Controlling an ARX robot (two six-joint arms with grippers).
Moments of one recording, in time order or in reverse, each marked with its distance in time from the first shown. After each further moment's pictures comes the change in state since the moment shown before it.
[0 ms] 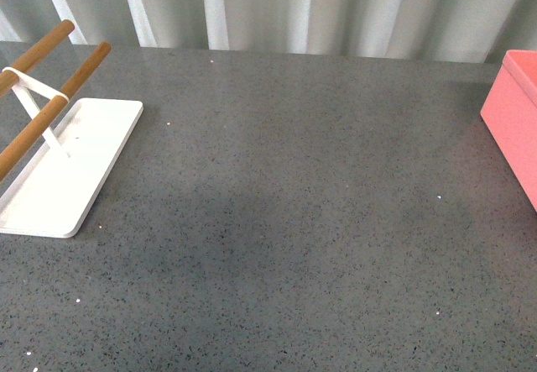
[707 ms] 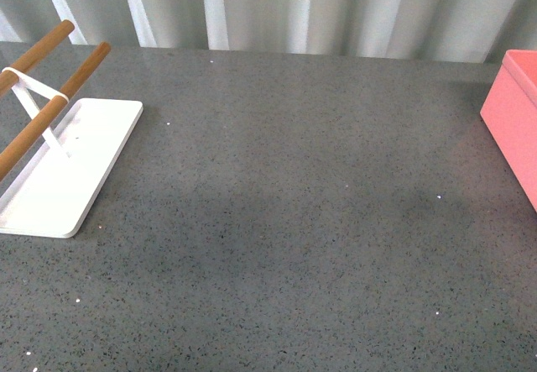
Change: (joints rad) left arm 0.000 0.000 0.000 0.000 0.000 0.000; right arm 0.089 -0.341 -0.613 0.608 0.431 0.409
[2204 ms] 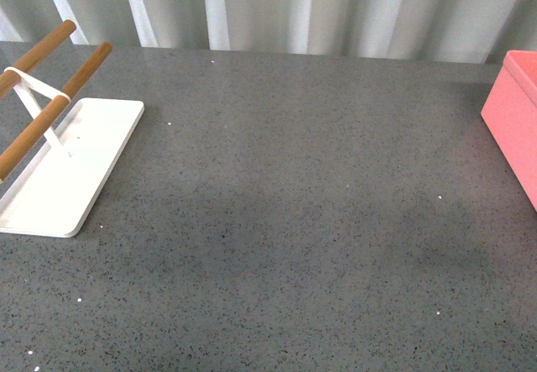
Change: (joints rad) left arm 0.000 -0.001 0.000 0.000 0.000 0.000; right arm 0.000 -0.570 -0.097 -0.448 0.003 0.006
